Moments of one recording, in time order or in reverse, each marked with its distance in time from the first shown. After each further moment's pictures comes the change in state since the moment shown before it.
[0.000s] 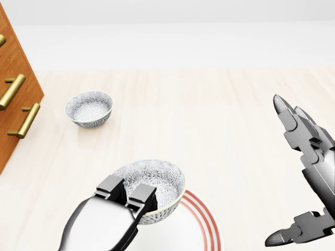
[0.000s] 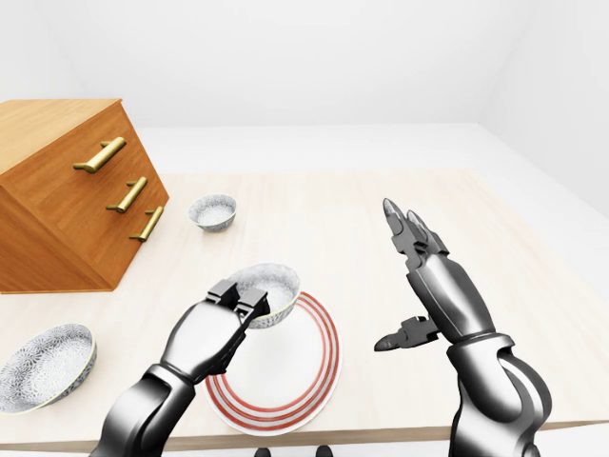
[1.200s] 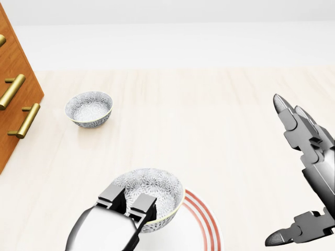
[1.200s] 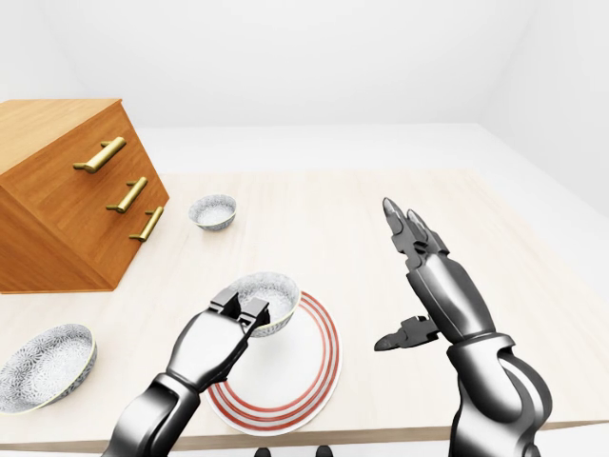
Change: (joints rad) left arm 0.044 0.028 -0.031 0.058 0.057 0.000 0.092; right arm -0.002 -0.001 0.001 -0.005 -0.003 0.000 0.000
